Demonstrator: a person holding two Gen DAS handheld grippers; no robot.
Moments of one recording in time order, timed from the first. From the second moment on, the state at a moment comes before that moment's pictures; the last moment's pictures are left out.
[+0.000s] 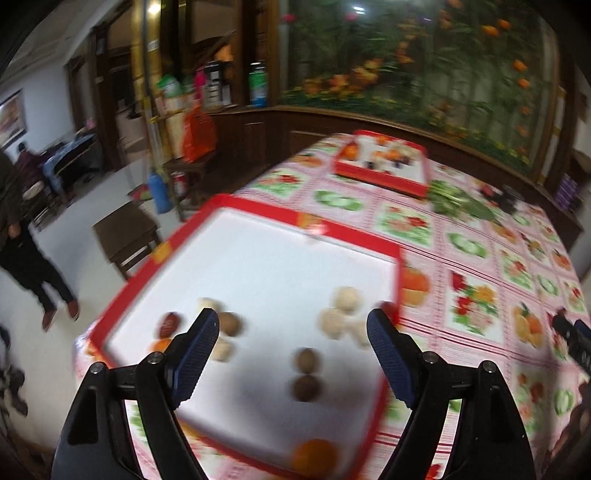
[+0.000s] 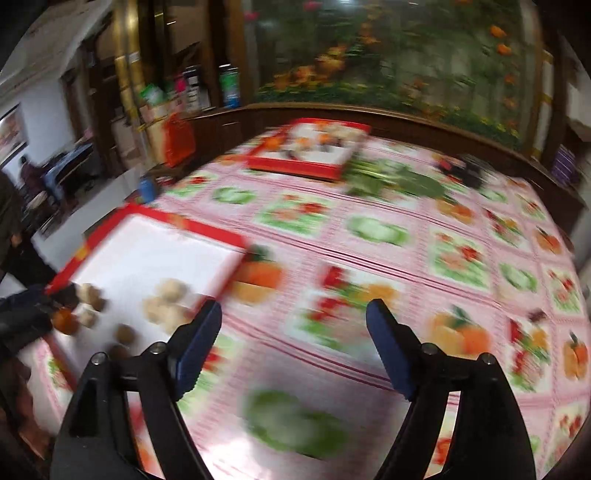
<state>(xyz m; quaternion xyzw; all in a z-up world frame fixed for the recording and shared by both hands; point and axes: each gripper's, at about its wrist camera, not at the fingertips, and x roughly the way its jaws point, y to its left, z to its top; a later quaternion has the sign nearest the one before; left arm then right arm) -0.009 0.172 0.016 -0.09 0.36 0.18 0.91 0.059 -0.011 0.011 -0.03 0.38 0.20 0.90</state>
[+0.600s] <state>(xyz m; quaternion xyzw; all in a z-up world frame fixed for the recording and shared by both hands) 0.036 0.057 -0.002 -0.03 0.38 0.06 0.92 0.142 -0.246 -0.048 0.06 0.43 -0.02 0.90</state>
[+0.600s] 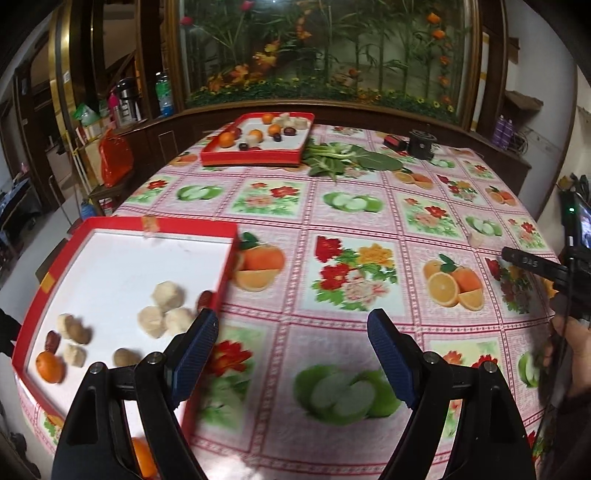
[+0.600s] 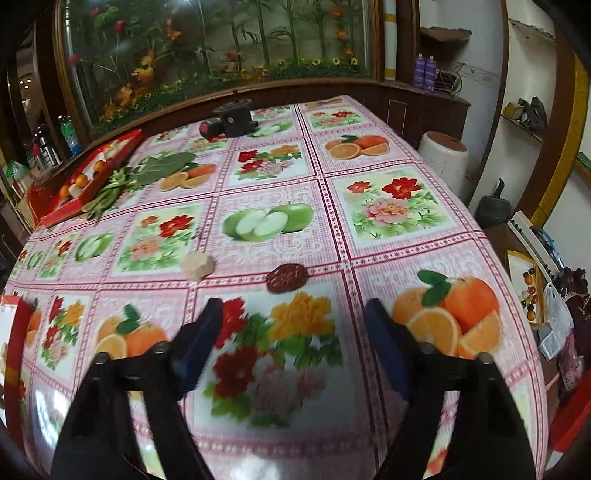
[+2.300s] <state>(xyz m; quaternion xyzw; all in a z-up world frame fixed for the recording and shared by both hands) 0.121 -0.076 -0.035 0.02 0.42 -0.04 0.90 0.149 -0.278 -0.045 0.12 0.39 -0.01 0.91</state>
